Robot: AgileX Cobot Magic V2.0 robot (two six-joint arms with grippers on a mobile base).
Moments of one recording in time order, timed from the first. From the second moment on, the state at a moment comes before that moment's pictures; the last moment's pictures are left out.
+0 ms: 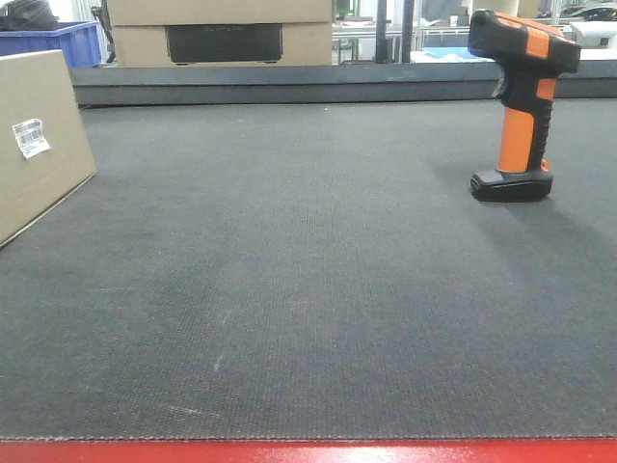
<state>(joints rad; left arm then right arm) 0.02 0.00 0.00 0.00 0.02 0.00 -0.07 0.00 0.00 0.05 0.09 -0.03</state>
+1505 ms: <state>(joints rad) 0.02 0.74 -0.77 0.03 0.52 0.00 -0.07 0.00 0.00 0.05 0.09 -0.03</state>
